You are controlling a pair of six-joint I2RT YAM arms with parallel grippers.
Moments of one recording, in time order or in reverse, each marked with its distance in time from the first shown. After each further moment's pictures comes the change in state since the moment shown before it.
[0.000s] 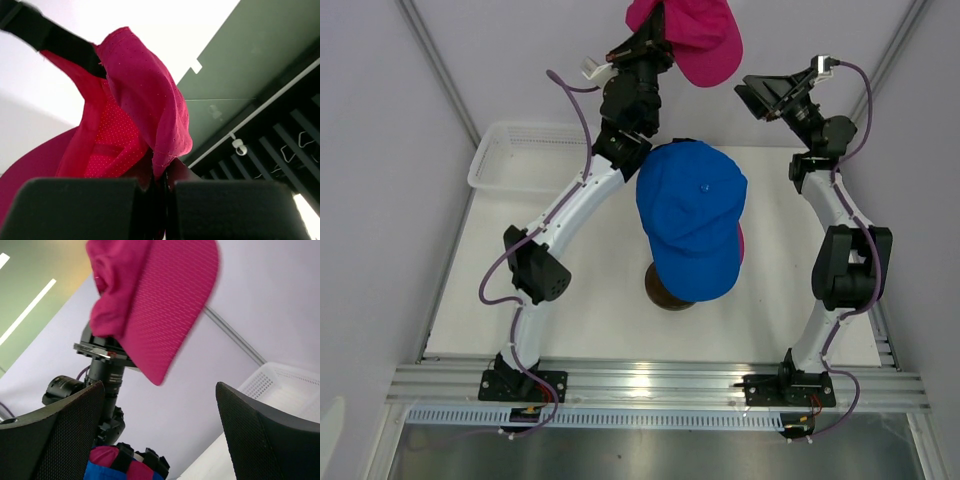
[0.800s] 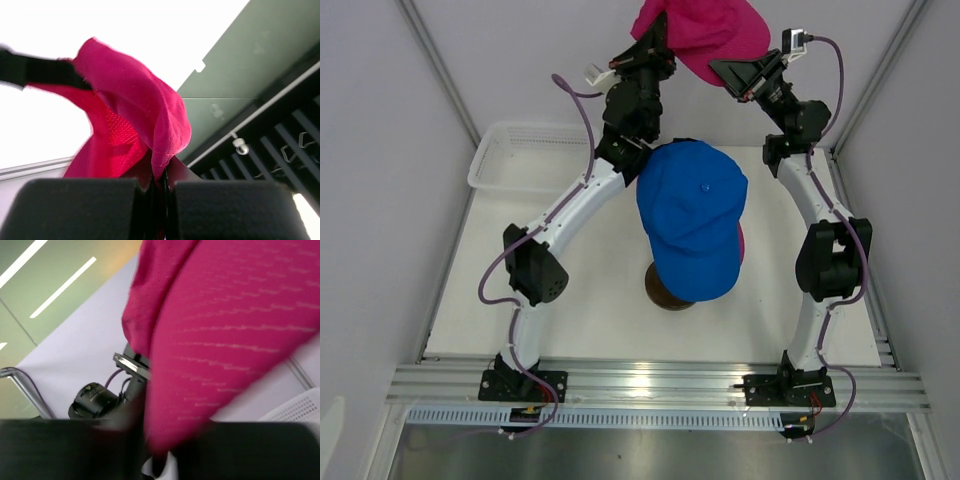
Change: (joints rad) left arm -0.004 -0.018 -0.079 0.074 0.008 -0.019; right arm 0.161 0.095 0.225 0.016 0.054 0.011
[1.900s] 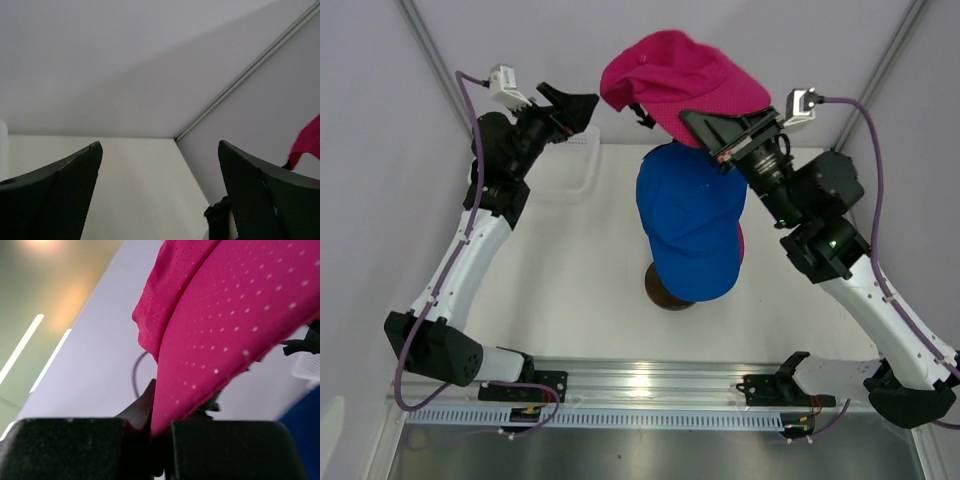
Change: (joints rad) left arm 0.430 -0.763 -0.843 -0.320 0.781 1.042; right arm 0.576 -0.808 -0.248 -1.049 0.756 -0.407
